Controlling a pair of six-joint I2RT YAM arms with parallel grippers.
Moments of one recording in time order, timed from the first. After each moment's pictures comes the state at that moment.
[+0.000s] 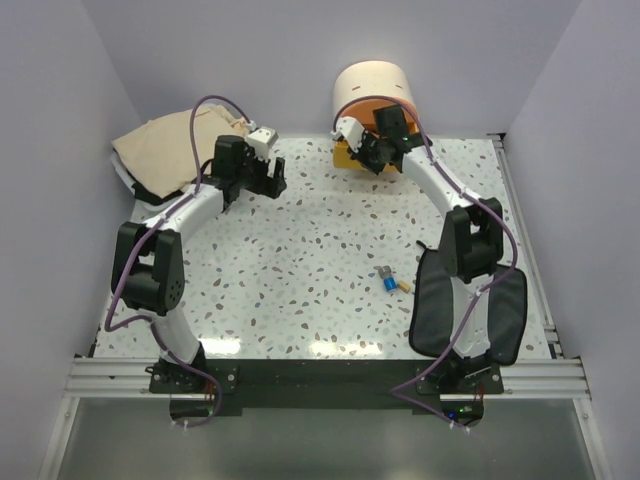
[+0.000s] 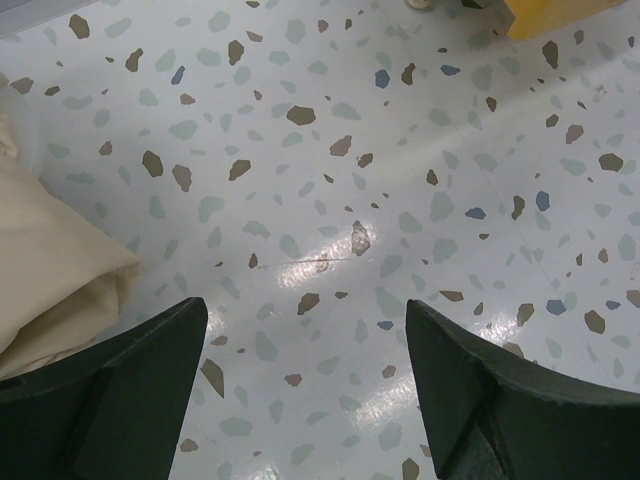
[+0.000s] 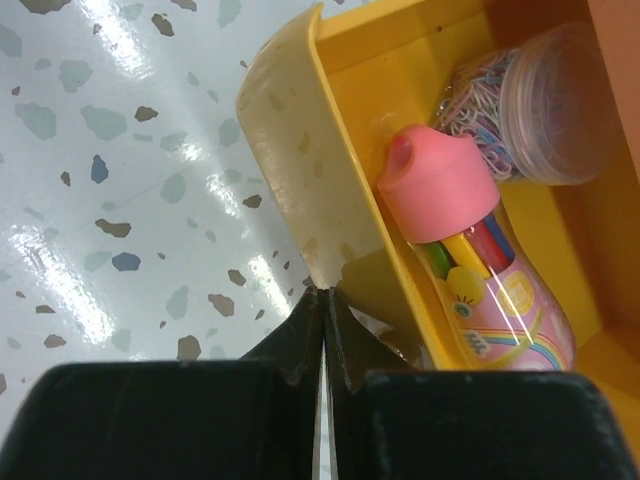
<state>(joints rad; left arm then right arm) -0.23 1.78 1.29 -0.09 0.28 0.07 0.33 2.13 1.95 -0.60 -0.20 -0.75</state>
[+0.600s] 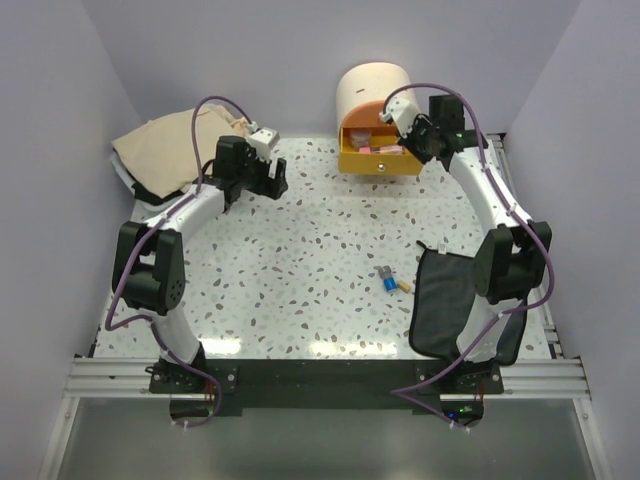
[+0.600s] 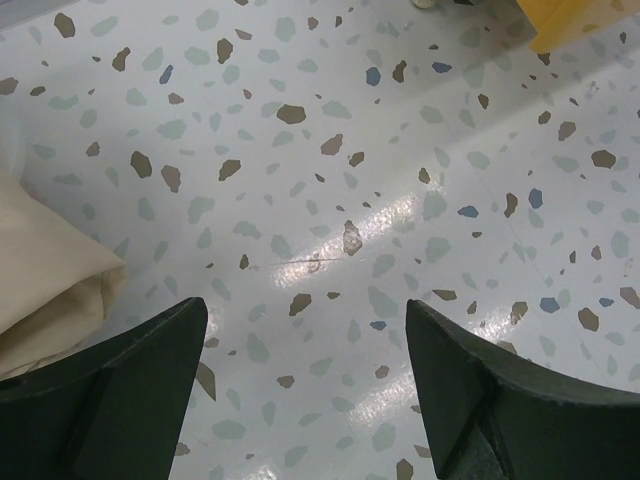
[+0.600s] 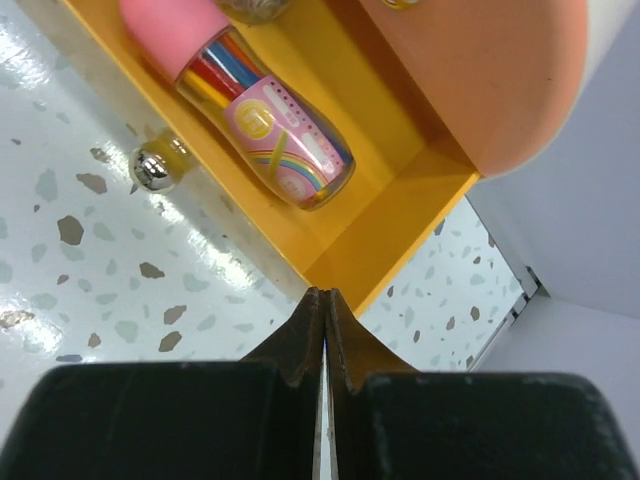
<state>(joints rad) -0.24 1.79 1.29 -0.09 0.28 0.06 0.16 1.87 1.79 -0.61 -0.13 -0.77</state>
